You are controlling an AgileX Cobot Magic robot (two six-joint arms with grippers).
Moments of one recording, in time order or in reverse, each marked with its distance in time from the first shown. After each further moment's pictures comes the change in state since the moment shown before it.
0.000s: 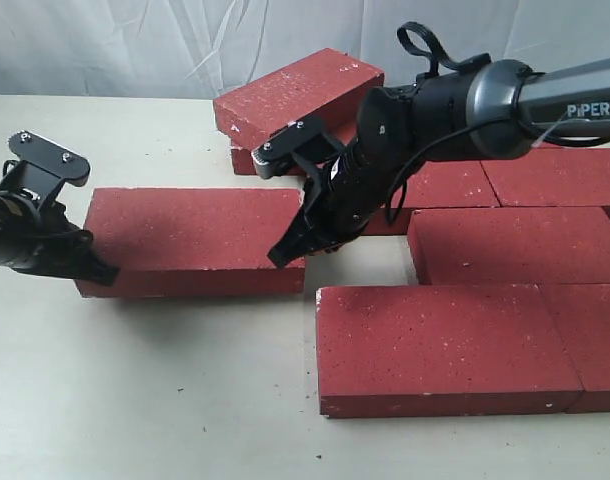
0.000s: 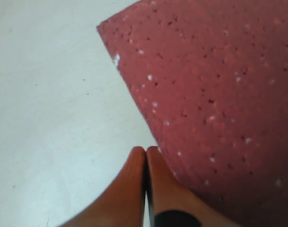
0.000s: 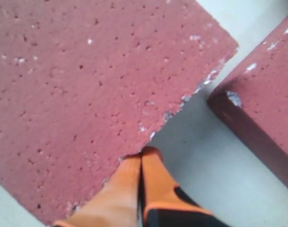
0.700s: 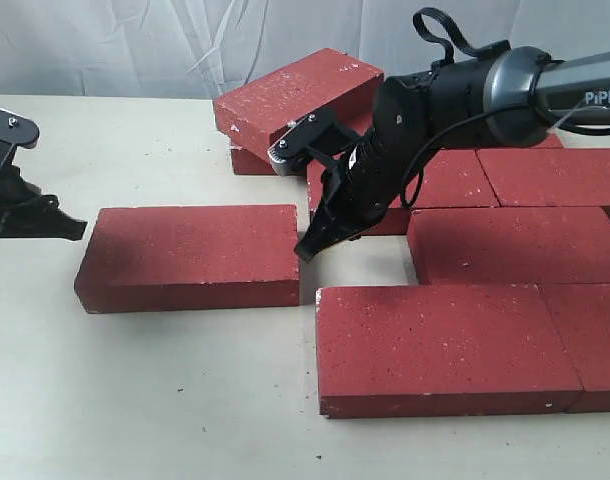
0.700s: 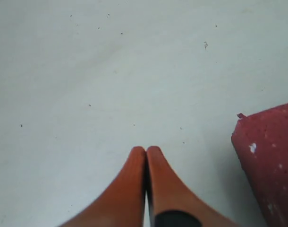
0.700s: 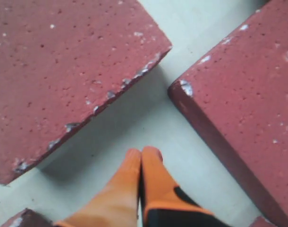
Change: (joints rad) left arm 0.131 0.030 -0.020 -0.021 -0.208 0.004; right arm -0.046 -0.006 -0.010 -0.102 0.023 -0.057
